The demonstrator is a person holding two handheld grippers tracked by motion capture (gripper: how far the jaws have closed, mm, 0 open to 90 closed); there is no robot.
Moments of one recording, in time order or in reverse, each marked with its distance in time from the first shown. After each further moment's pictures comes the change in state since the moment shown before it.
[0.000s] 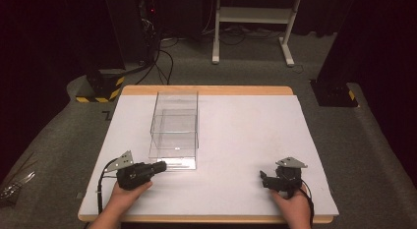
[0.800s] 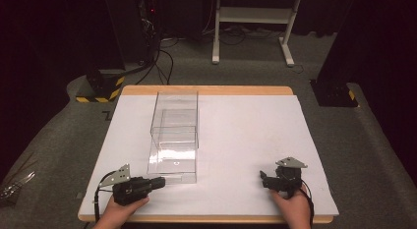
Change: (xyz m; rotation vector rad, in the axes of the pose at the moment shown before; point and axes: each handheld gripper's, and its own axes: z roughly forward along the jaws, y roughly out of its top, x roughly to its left) left arm -0.026 -0.017 -0.019 0.035 -0.093 0.007; right arm 0.000 0.000 0.000 0.000 -0.001 0.000
